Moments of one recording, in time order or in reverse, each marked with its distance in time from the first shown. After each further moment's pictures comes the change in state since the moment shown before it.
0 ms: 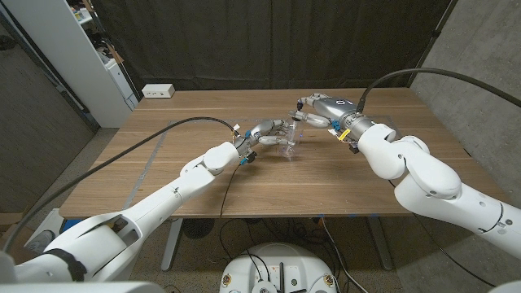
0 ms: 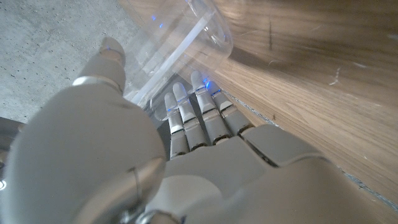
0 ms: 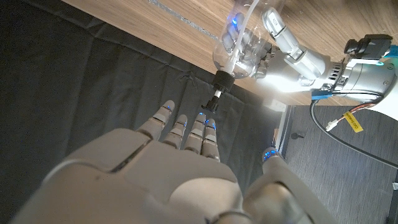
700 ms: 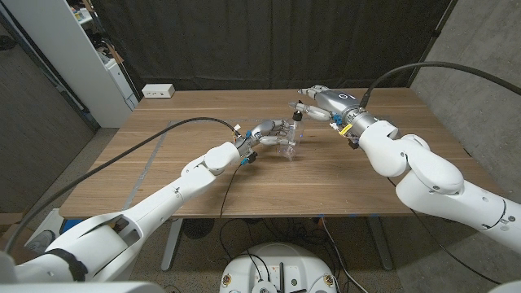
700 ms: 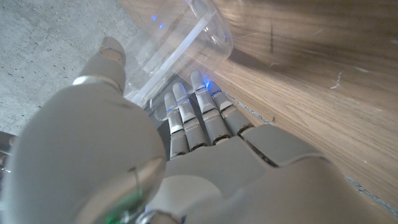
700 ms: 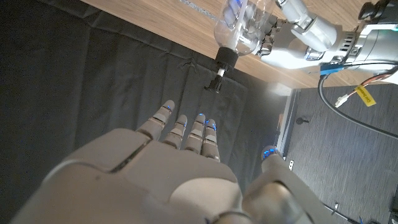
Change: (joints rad) left arm 0.000 -0.006 0.001 0.000 -0.006 0.012 0.001; left_hand 0.006 -0.006 0.004 0.001 -0.005 -0.004 -0.004 -0.007 0.002 -0.005 -0.005 -0.002 -0.009 -0.002 0.002 0.003 0.000 0.000 0.000 0.000 0.000; right arm 0.024 -0.016 -0.008 -0.011 0.080 -0.017 -0.094; right_hand 0.012 0.012 0.000 -0.008 0.000 -0.005 -0.005 0.000 -0.005 0.000 0.000 0.000 0.000 0.000 0.000 -0.008 0.000 0.003 0.004 0.000 0.000
